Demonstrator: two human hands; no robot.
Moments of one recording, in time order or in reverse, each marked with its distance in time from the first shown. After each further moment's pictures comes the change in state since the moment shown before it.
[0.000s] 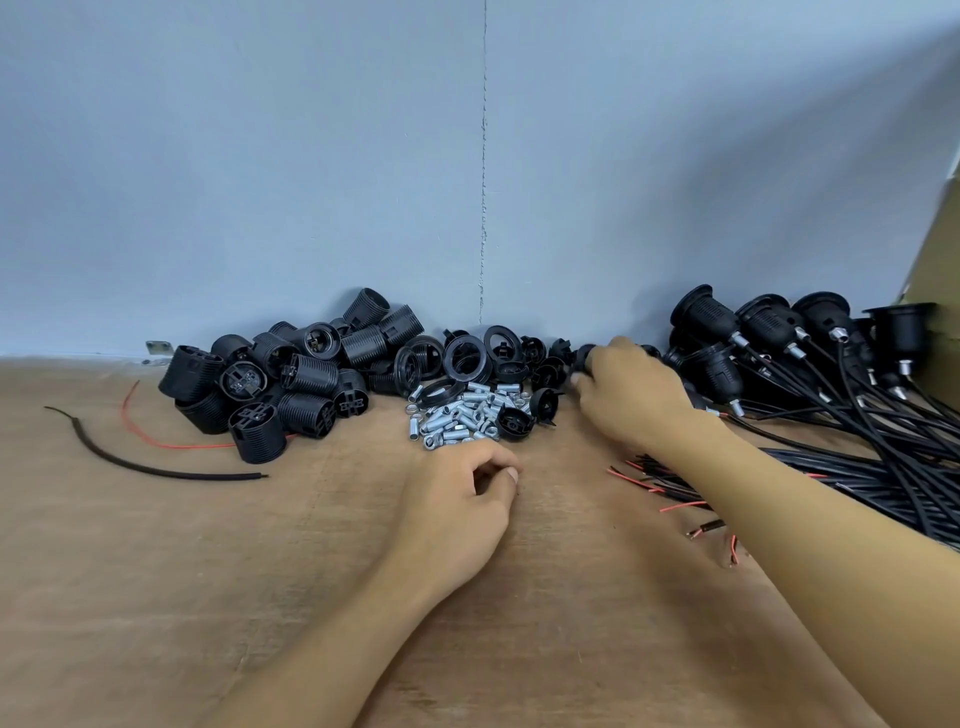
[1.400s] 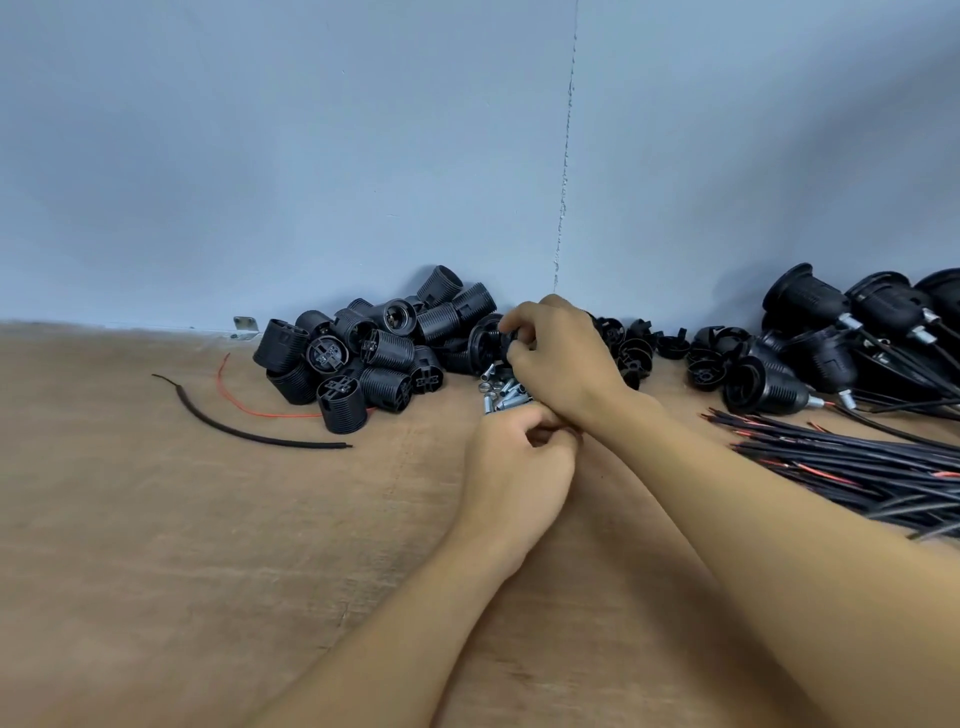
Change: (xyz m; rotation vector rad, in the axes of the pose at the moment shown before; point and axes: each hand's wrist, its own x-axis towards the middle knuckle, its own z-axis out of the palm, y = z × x) left_hand 0.005 0.002 -0.006 -0.375 0.104 -0.193; right_hand 0.012 -0.118 0.020 0.574 0.088 -0.192
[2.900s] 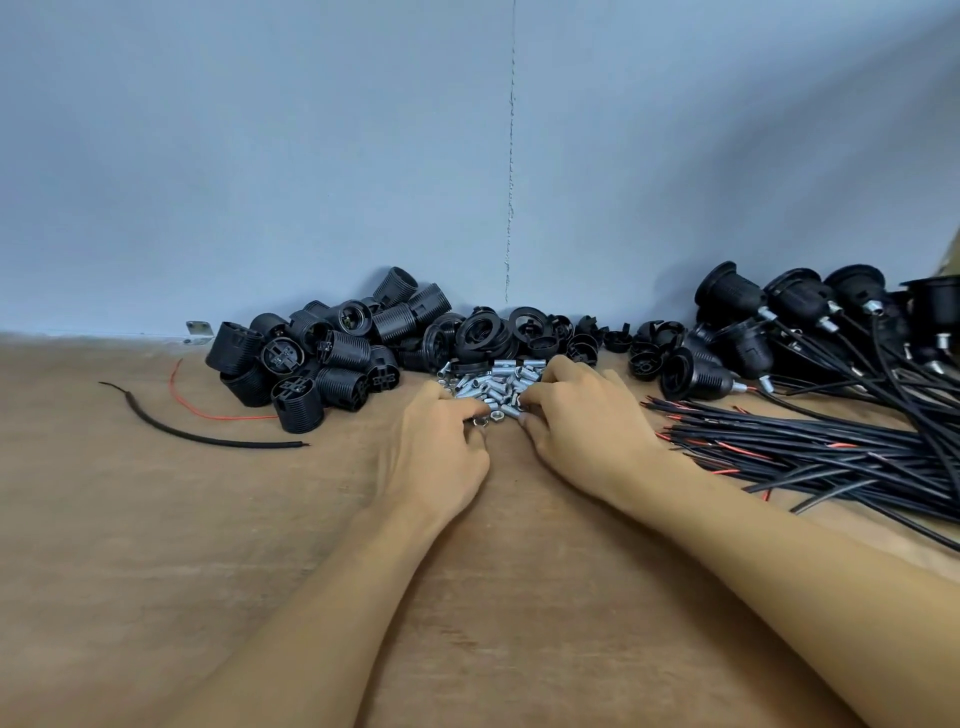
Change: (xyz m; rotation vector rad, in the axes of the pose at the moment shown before) left_hand 0.017 -0.009 -0.024 0.778 0.072 0.195; right_hand -0.076 0.030 -0.035 -0.553 -0.129 -0.075
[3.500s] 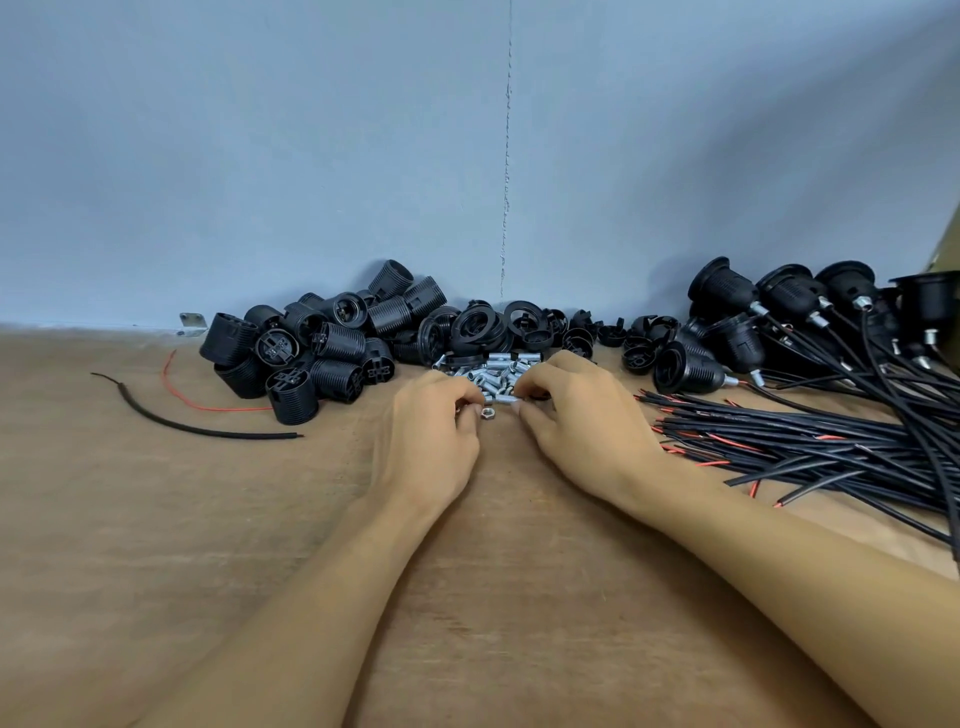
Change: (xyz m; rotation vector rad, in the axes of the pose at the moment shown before) left_hand 0.001 -0.001 0.000 -0.114 0.150 0.098; right_hand -0.012 0.002 -0.001 0.295 0.140 0.004
